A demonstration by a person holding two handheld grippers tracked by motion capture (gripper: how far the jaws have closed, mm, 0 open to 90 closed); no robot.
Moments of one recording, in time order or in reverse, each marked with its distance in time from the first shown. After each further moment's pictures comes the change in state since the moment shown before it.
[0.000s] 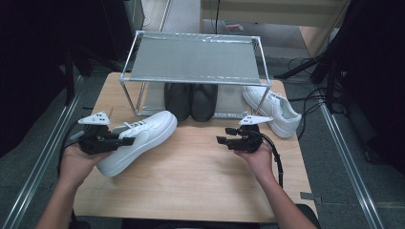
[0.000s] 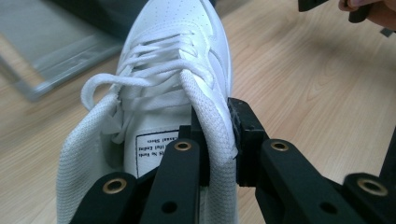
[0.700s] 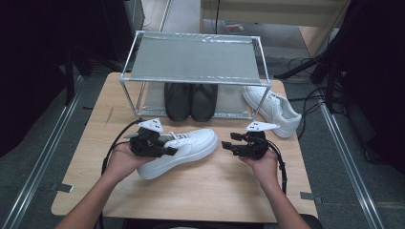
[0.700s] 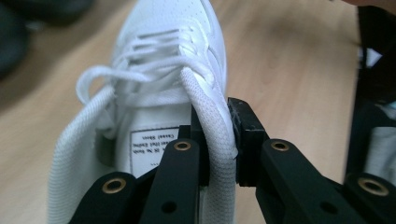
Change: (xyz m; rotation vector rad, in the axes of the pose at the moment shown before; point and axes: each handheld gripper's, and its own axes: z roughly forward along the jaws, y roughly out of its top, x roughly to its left) left arm -0.057 0.035 0.098 0.140 -0.206 0.130; right arm 0.007 -0.016 -0.018 -0.013 -0.028 0.020
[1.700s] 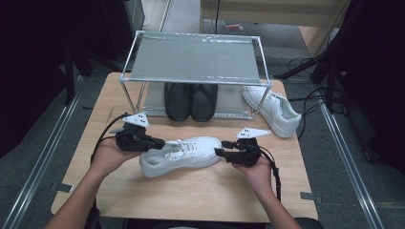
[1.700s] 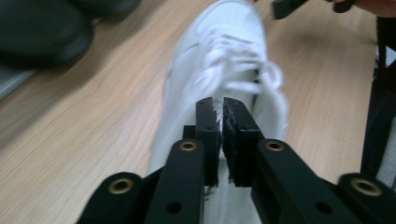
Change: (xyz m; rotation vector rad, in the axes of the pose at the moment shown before) left arm 0.034 -0.017 -0.048 -0.025 0.076 -0.012; right arm 0.031 -0.006 0.010 0.040 0.039 -0.006
